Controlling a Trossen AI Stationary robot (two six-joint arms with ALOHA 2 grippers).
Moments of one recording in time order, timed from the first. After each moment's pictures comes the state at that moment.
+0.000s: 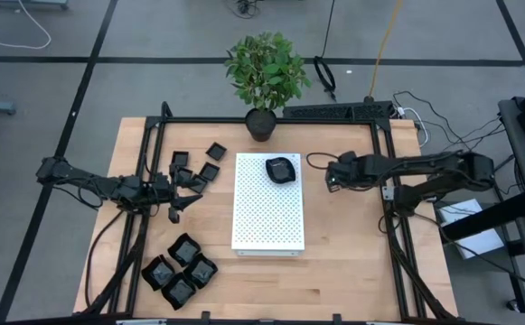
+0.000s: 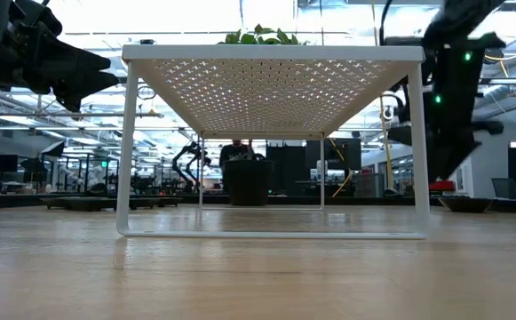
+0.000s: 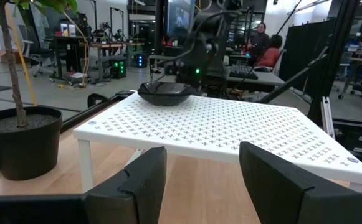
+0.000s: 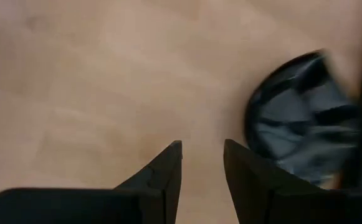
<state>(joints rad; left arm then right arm) -0.27 0.25 0.02 0.26 -0.39 -0.08 -0.21 1.25 0.66 -0.90 0.41 1.01</state>
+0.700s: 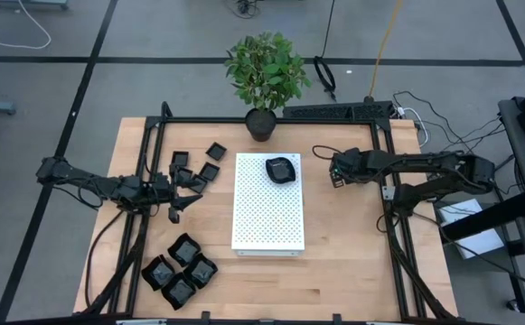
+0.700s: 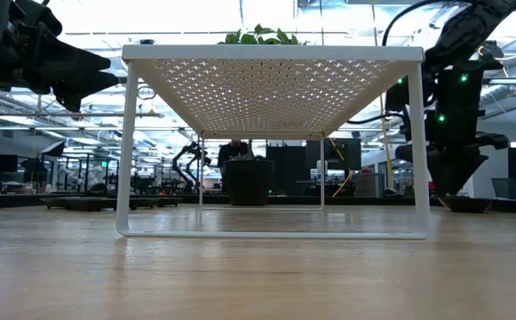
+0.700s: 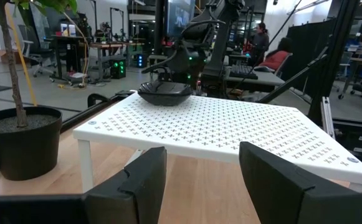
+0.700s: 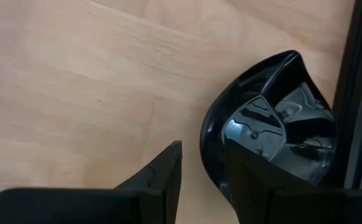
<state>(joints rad) -0.27 0.25 0.02 0.26 -0.39 -0.08 -0.37 1.25 0.59 -0.83 0.40 0.89</state>
